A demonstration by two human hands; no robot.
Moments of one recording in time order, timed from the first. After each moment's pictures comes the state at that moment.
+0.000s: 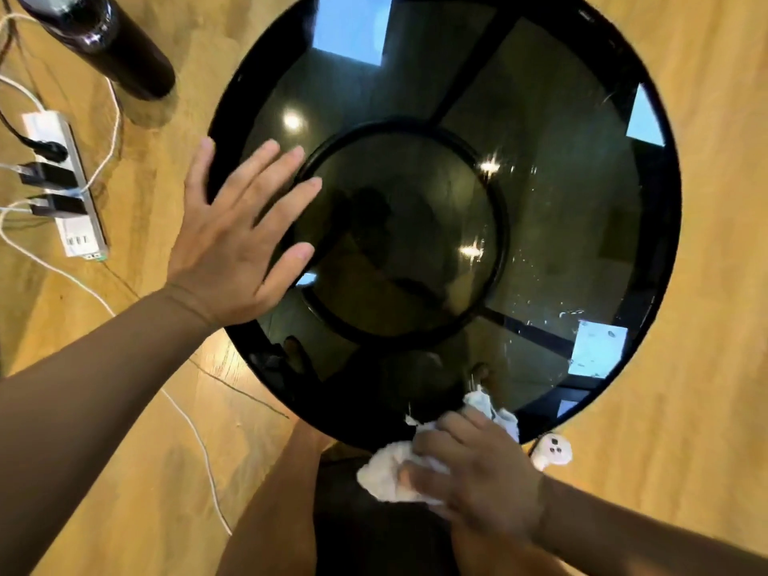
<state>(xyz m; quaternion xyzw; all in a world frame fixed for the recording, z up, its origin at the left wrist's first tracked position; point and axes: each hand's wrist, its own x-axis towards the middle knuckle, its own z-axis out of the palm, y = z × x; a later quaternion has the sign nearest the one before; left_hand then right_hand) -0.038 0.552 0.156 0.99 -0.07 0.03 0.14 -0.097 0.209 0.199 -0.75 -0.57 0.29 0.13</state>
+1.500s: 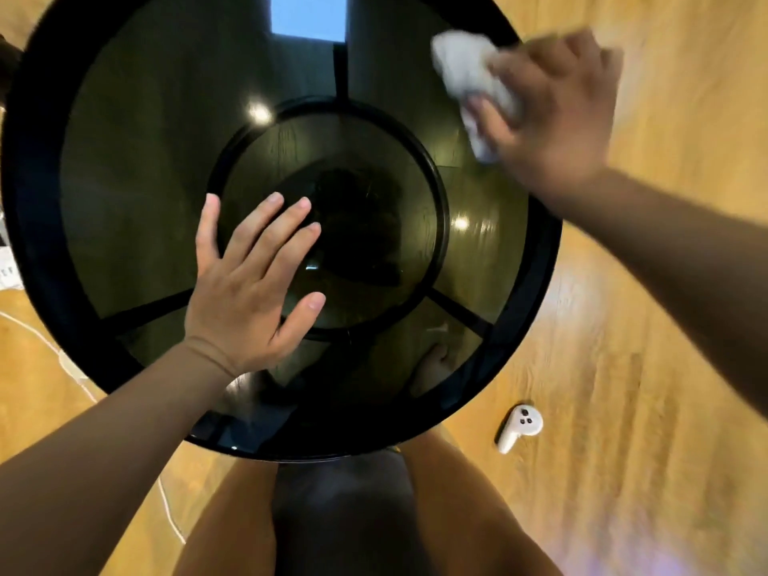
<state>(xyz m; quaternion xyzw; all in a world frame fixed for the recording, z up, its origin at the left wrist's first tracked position) -0.016 0.399 0.160 0.98 -0.10 -0.01 0.14 0.200 0.134 0.169 -0.97 -0.24 -0.06 0.04</state>
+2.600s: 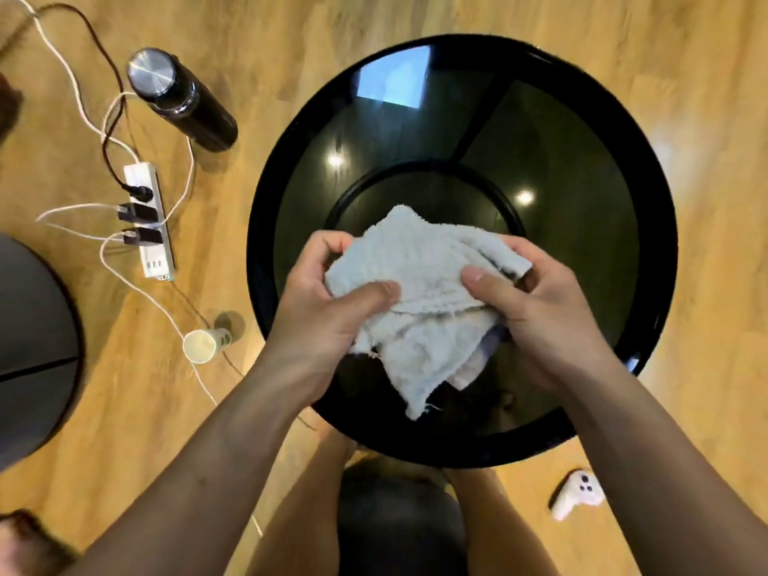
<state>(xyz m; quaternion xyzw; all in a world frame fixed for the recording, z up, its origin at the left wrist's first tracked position) -0.032 0.449 0.281 0.59 0.35 -0.08 0.72 0.048 0.274 0.275 -0.71 0.10 0.37 0.59</state>
